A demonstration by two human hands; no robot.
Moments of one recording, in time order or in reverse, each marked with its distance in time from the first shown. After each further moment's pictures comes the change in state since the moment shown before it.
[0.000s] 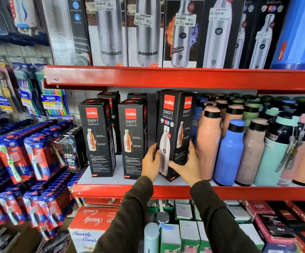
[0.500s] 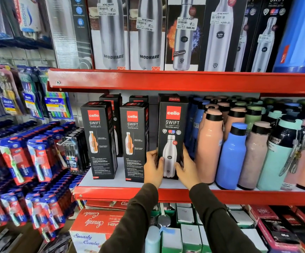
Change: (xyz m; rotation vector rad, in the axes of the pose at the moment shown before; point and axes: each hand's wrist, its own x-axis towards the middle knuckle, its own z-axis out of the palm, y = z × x) left_hand -0.010 -0.009 0.008 -0.025 0.084 0.019; right_hand 0.011 0.022 0.008 -0.184 -0.127 0.016
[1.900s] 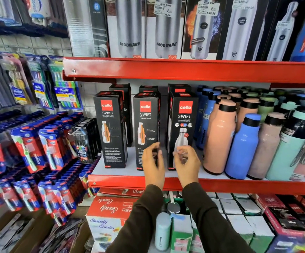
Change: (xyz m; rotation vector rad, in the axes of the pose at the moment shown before) left_hand -0.033 0.006 -0.043 0.124 0.262 0.267; right_hand -0.028 -0.024 0.056 0.072 0.417 -0.167
